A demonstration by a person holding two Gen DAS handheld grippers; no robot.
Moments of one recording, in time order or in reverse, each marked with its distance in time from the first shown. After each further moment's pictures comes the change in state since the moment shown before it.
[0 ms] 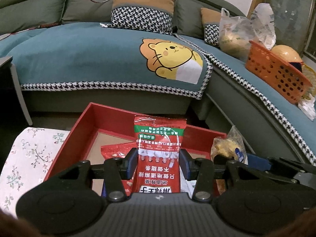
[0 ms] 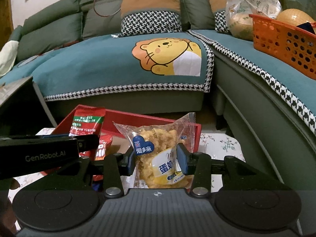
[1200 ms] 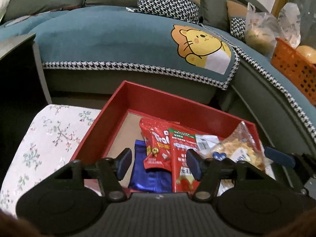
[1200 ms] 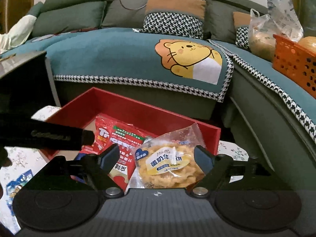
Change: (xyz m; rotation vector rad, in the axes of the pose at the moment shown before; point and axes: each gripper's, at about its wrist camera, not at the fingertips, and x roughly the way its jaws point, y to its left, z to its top) left arm -0.005 0.037 -0.014 -0.084 0.073 0.089; right arm 0.004 0.037 -0.017 -0.172 -0.017 0.004
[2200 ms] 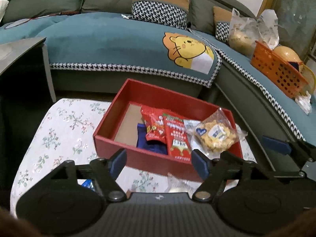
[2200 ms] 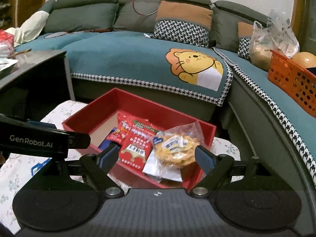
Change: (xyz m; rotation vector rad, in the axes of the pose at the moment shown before) left arm -0.078 0.012 -0.033 0.023 -0.009 -0.055; right arm -0.070 0.022 -0.007 -0.070 0.001 0.011
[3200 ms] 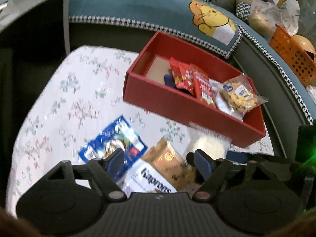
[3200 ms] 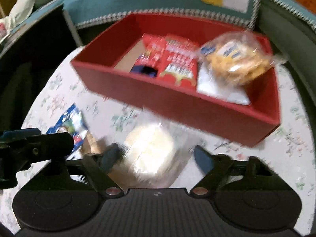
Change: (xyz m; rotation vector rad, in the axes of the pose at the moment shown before) left arm 0.004 0.050 -0.048 -0.124 0.191 0.006; right arm 0.073 0.041 -0.052 0.191 0.373 0.168
